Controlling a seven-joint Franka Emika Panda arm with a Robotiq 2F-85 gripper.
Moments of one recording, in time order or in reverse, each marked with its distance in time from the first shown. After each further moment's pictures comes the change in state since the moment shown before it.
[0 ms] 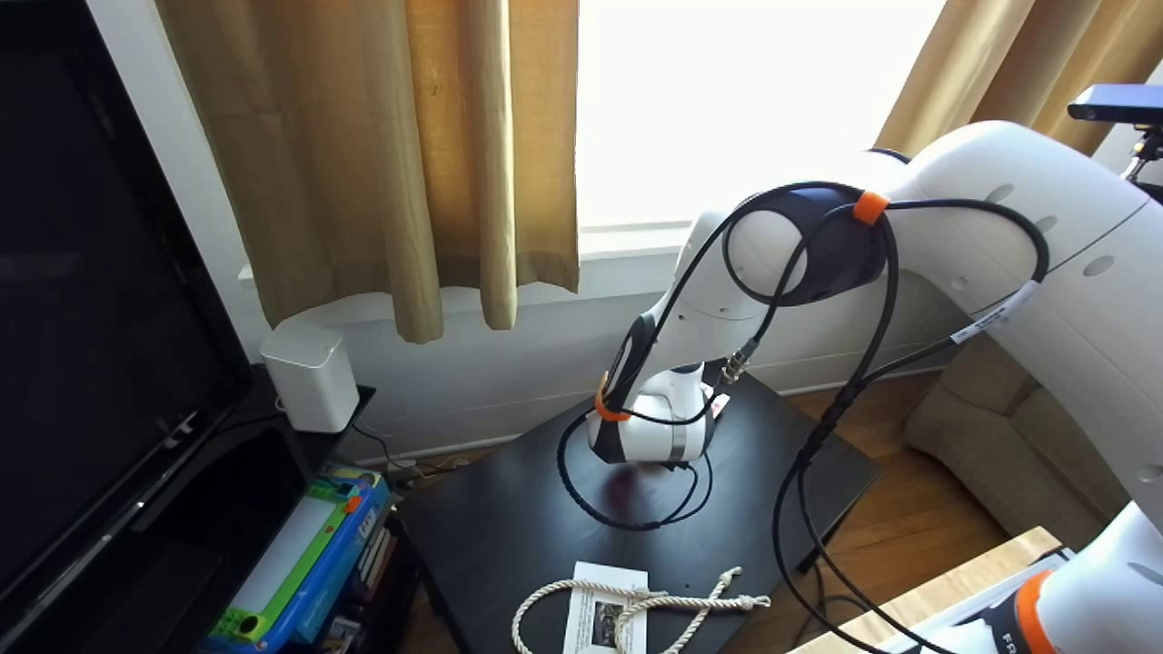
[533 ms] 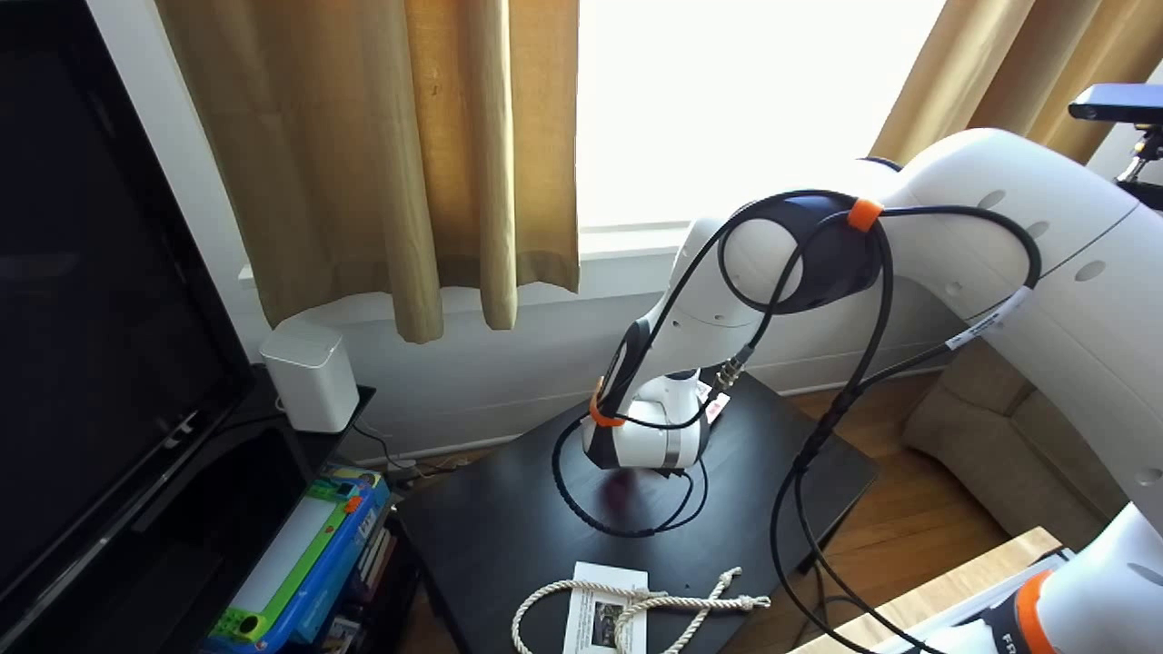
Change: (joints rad) arm 0.010 0.023 0.013 0.020 0.033 -0.001 -0.007
